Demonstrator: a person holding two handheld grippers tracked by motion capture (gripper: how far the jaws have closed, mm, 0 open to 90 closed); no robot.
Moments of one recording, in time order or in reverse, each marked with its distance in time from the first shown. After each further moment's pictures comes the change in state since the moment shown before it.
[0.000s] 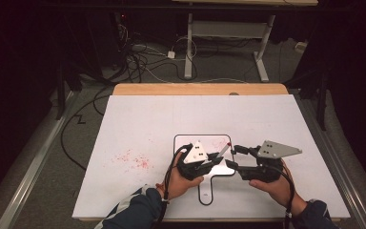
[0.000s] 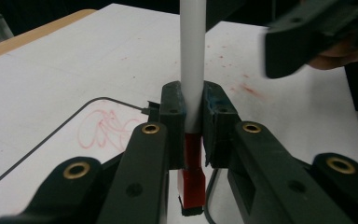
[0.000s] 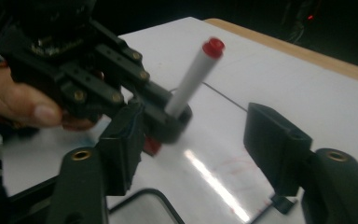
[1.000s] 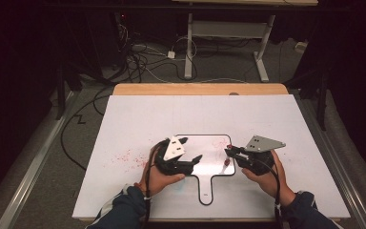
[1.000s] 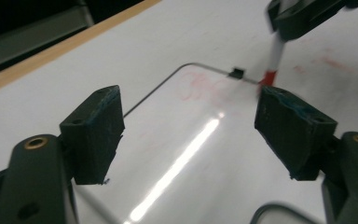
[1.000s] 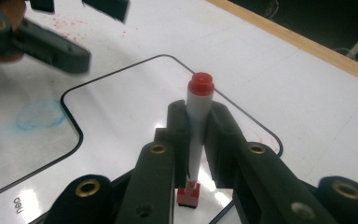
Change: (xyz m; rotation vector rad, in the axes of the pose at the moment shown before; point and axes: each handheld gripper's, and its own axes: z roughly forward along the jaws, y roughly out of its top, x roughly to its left) left arm 0.041 0.019 -0.057 -0.065 0.283 0.114; right arm -0.010 -0.002 0.020 0.118 -0.122 -0.082
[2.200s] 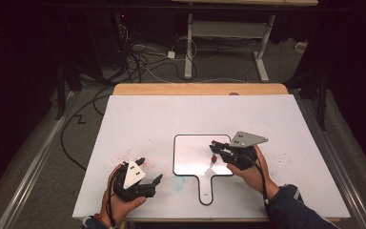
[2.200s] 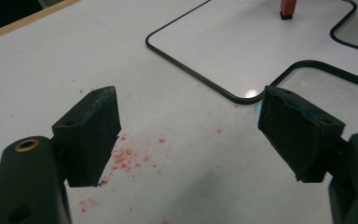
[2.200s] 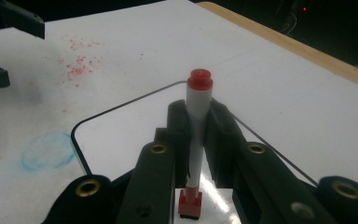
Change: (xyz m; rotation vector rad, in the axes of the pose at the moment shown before) left arm 0.027 -0.030 -0.090 0.028 0.189 -0.006; right arm 0.011 0.017 0.040 -0.055 0.061 -0.017
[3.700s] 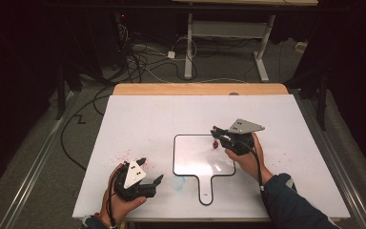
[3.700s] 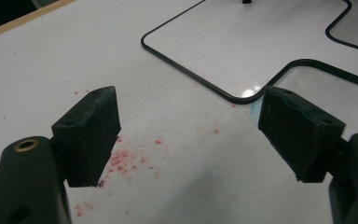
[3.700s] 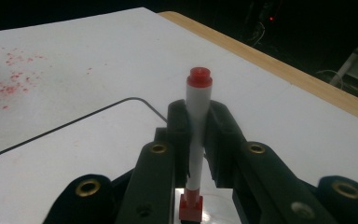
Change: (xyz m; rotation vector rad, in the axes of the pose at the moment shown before) left arm 0.001 0.000 0.000 0.005 -0.016 -0.004; right arm -0.033 0.004 0.026 -0.039 -0.098 0.013
